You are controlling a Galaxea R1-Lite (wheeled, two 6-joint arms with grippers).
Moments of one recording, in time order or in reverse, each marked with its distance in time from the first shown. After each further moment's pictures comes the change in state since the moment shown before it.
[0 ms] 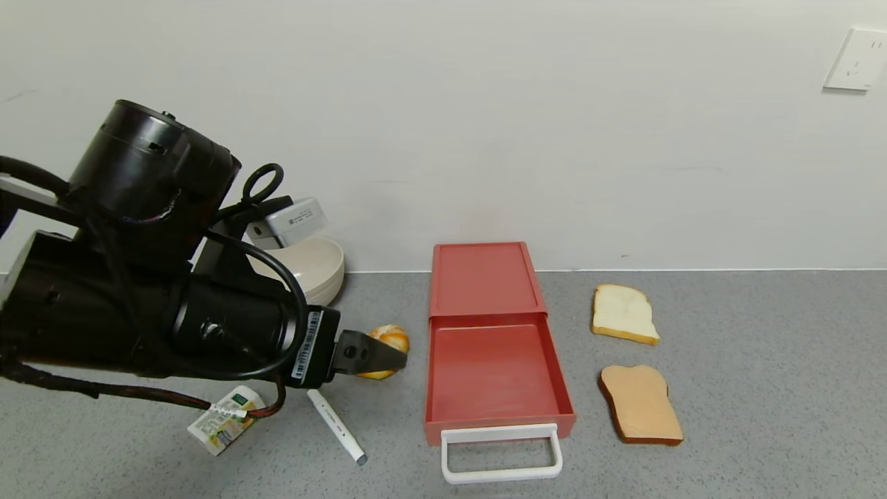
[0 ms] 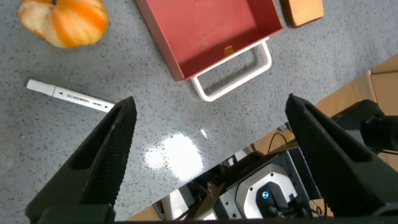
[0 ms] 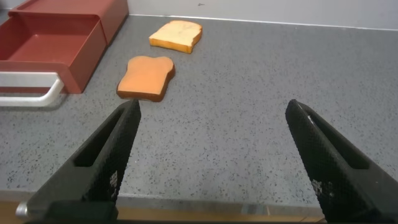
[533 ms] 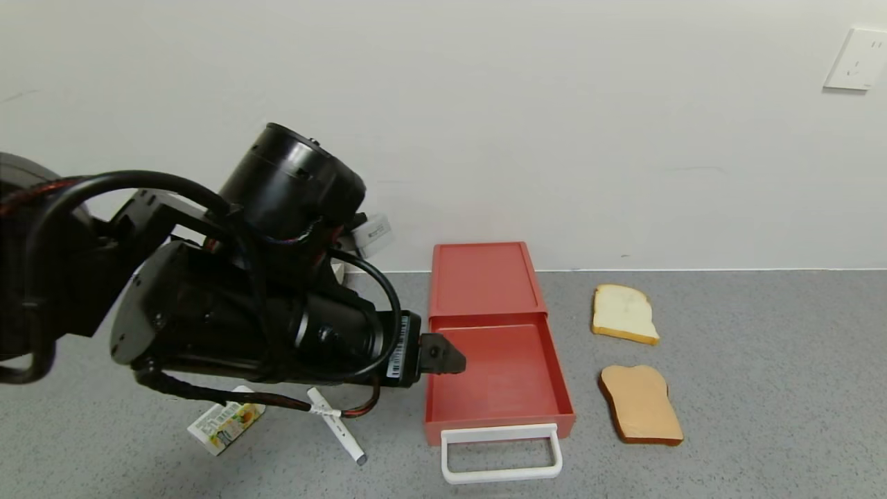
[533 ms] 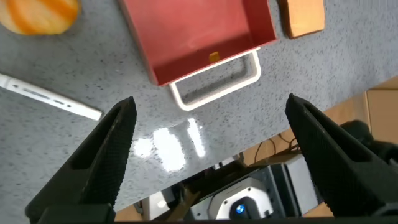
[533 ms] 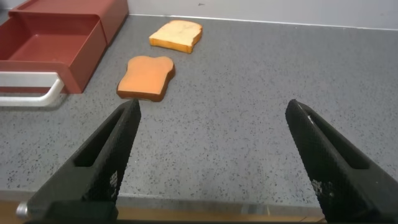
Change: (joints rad) left arm -0.177 0.141 -0.104 0.010 0.173 -0.229; right arm 0.000 0.000 0.000 0.001 0.000 0.000
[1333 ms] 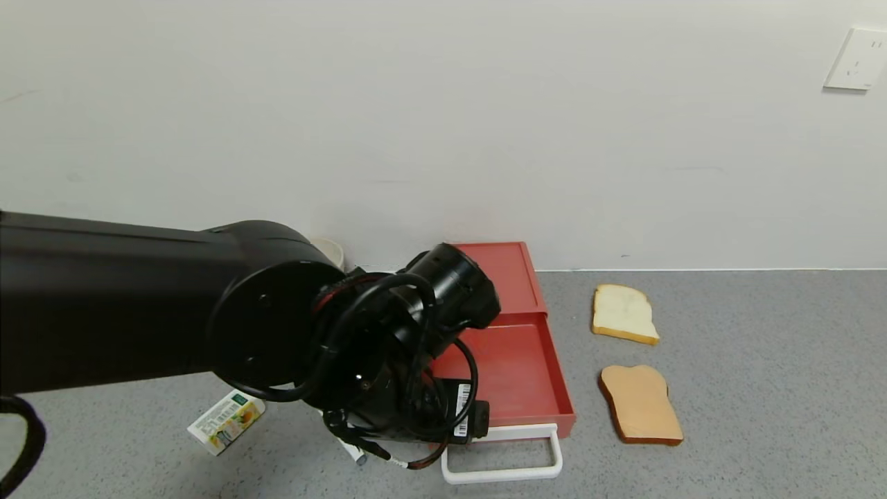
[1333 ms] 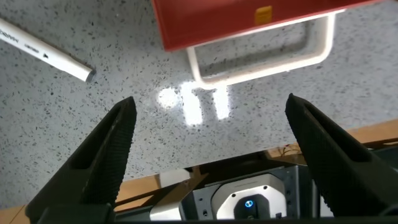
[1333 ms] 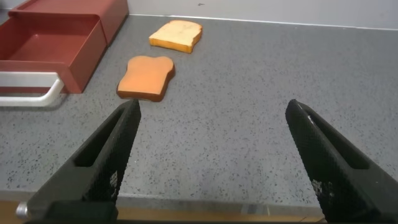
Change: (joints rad) left arm -0.107 0.246 -0.074 0.163 0.136 -0.169; right arm 0.000 0.000 0.000 0.001 -0.002 0.000
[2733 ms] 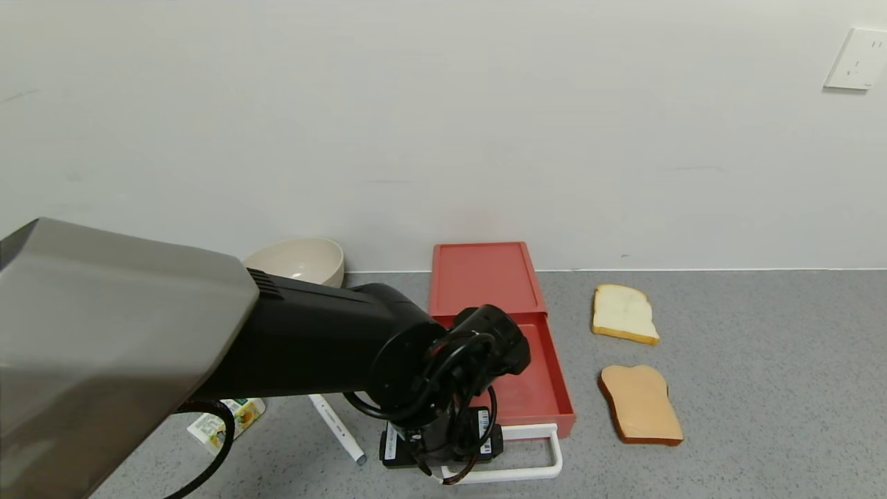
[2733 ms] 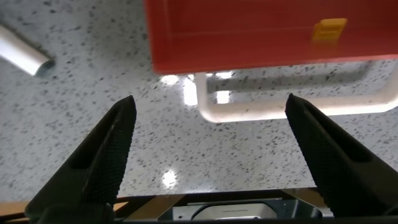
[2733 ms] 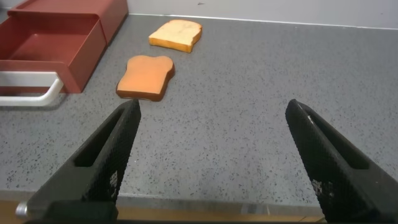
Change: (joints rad) left arm -0.003 0.204 -0.020 -0.043 0.004 -0.173; right arm 0.000 0.000 0.000 0.001 0.000 0.000
